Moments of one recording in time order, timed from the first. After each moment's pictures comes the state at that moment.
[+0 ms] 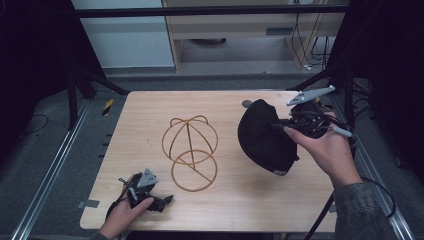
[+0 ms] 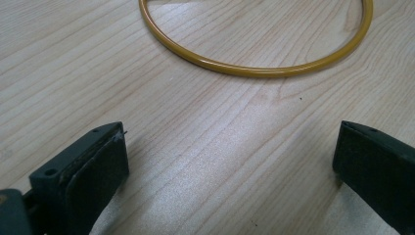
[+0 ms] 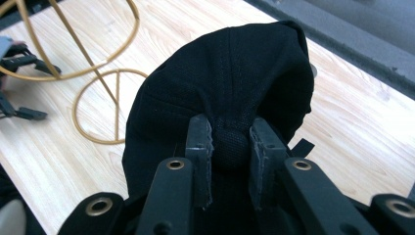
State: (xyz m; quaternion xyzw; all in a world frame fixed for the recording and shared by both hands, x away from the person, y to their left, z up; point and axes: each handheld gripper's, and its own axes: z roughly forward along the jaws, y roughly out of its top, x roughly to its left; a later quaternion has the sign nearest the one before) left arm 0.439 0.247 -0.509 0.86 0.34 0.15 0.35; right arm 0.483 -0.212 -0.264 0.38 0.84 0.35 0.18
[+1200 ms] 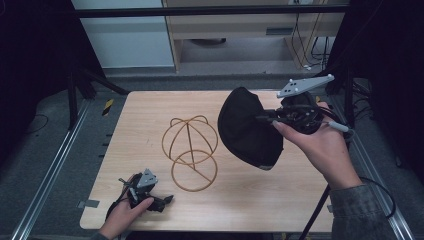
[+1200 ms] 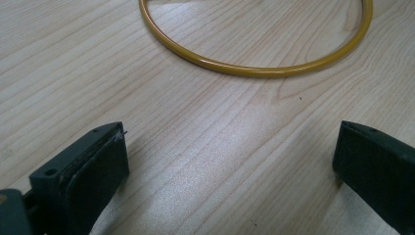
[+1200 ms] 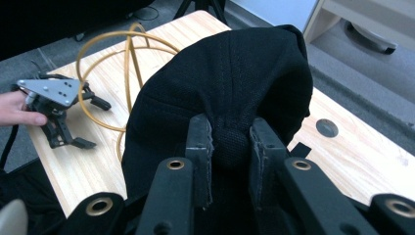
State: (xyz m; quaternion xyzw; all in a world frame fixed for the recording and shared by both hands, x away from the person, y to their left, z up) left arm 0.439 0.247 -0.509 0.86 0.34 0.15 0.35; right arm 0.459 -0.176 -0.216 0.31 0.84 0.41 0.19
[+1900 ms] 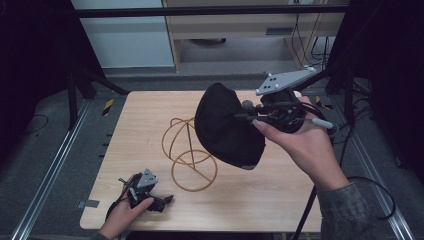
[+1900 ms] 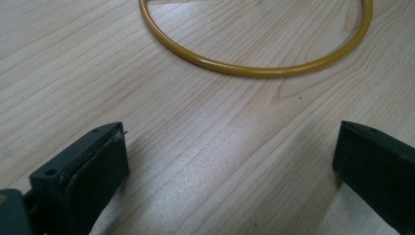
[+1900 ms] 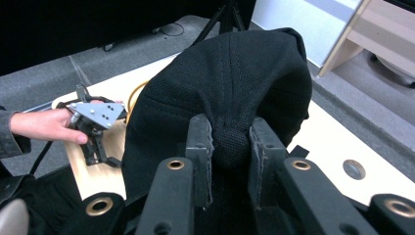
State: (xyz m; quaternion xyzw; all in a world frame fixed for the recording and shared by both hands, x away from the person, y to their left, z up) left arm 0.439 0.247 -0.509 0.86 0.34 0.15 0.35; right arm 0.446 -0.134 -0.192 0.26 0.84 0.44 0.18
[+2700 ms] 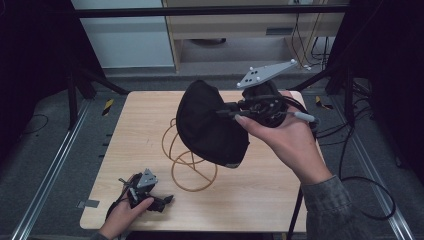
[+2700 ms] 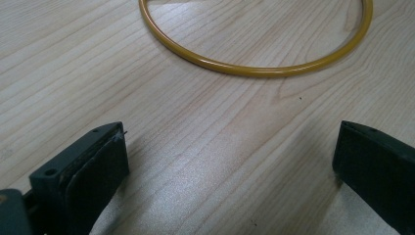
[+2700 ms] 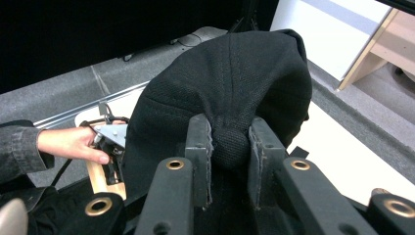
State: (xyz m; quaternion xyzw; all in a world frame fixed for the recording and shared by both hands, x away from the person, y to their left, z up) left arm 0.439 0.247 -0.509 0.86 0.34 0.15 0.35; right arm 0.451 -0.103 -0.181 0.24 0.84 0.46 0.15
